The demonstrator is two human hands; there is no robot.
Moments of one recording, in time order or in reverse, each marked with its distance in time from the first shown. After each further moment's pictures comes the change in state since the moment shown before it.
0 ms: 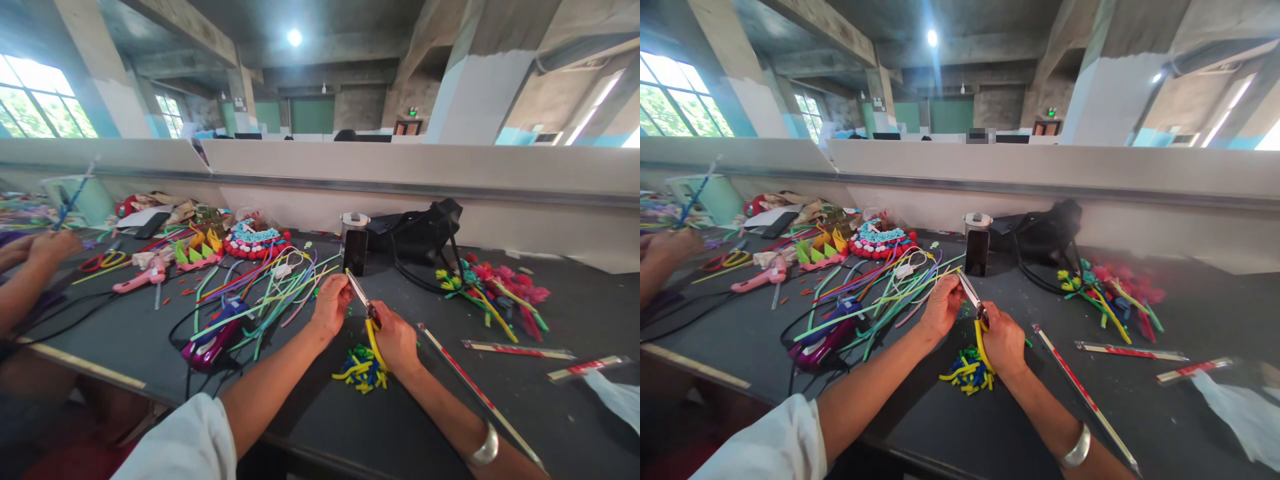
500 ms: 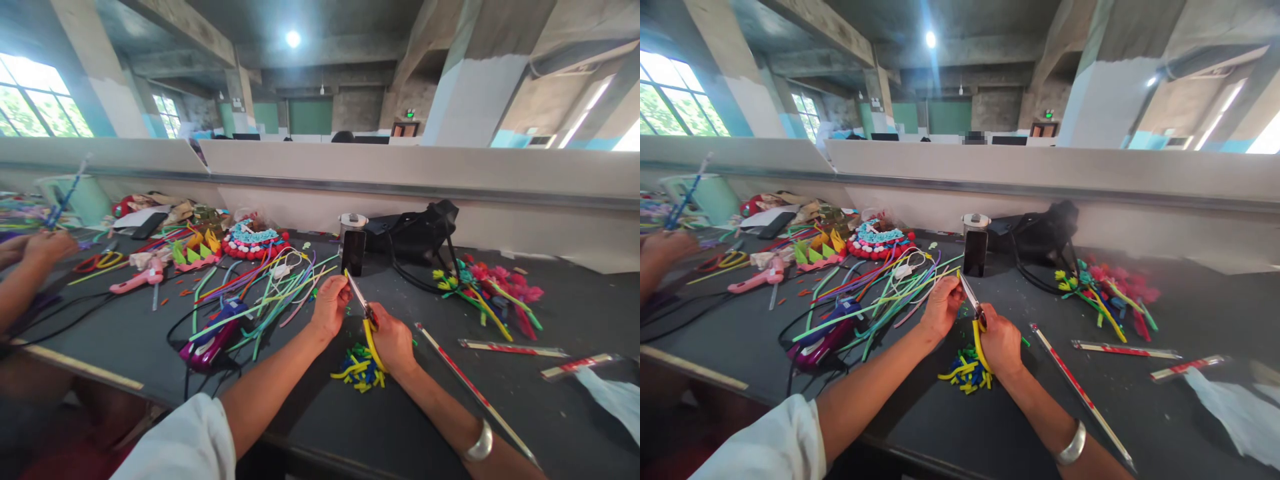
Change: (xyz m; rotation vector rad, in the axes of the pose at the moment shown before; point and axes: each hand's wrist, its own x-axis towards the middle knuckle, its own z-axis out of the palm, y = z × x) left_hand 0.001 -0.004 -0.003 -0.002 0.012 0.020; right_hand -0.001 -0.001 0.002 -0.001 -0.026 -0.004
